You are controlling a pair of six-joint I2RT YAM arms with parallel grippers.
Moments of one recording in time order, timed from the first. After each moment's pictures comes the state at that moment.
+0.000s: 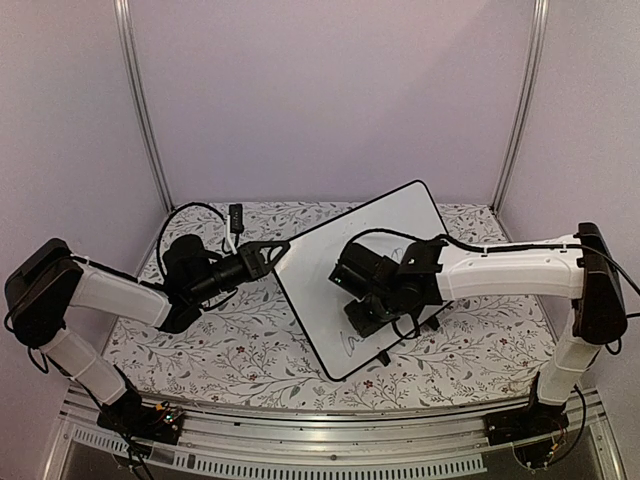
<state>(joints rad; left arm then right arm) -0.67 1.53 0.54 1.05 0.28 -0.80 1.13 1.77 1.35 -0.75 0.39 0.44</state>
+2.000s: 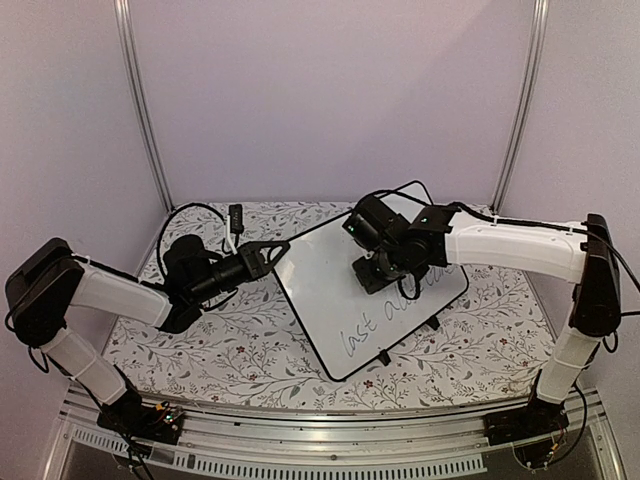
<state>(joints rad) -0.67 1.54 0.54 1.05 0.28 -0.80 0.98 1.77 1.46 -0.75 0.44 0.32</state>
